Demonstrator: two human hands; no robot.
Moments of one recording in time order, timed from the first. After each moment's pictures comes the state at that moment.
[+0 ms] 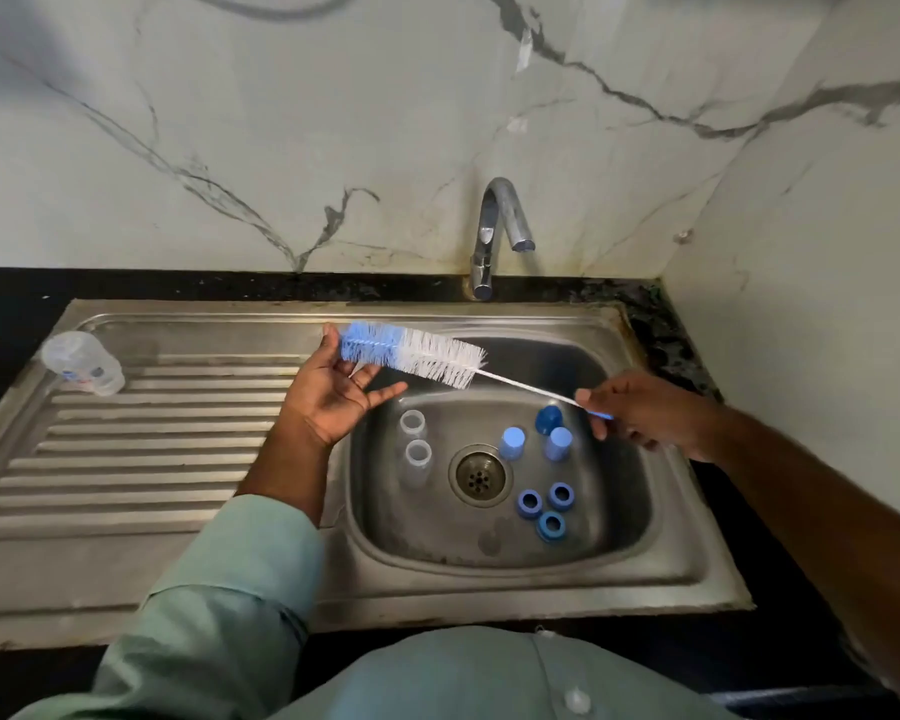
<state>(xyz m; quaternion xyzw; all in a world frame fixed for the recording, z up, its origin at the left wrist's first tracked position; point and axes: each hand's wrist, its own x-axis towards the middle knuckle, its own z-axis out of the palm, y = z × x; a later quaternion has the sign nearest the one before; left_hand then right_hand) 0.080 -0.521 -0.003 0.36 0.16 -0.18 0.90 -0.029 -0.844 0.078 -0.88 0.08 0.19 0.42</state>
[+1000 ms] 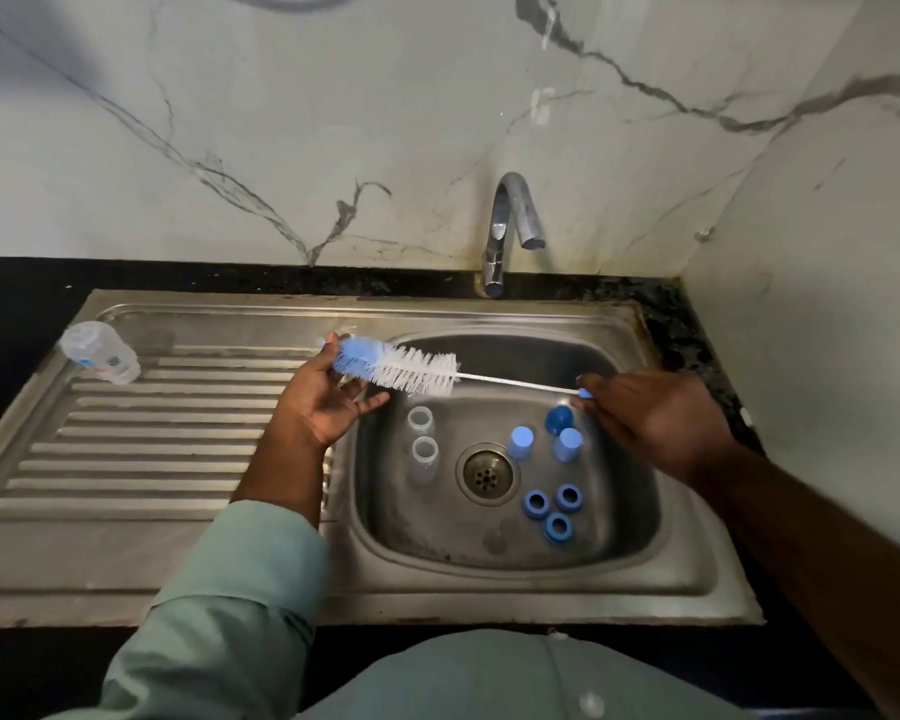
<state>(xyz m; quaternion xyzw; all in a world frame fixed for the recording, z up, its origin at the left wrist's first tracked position) 0.075 -0.511 -0.007 0.42 0.22 -0.17 0.87 -0.032 -0.857 0.050 -0.92 -0.29 -0.27 0.00</state>
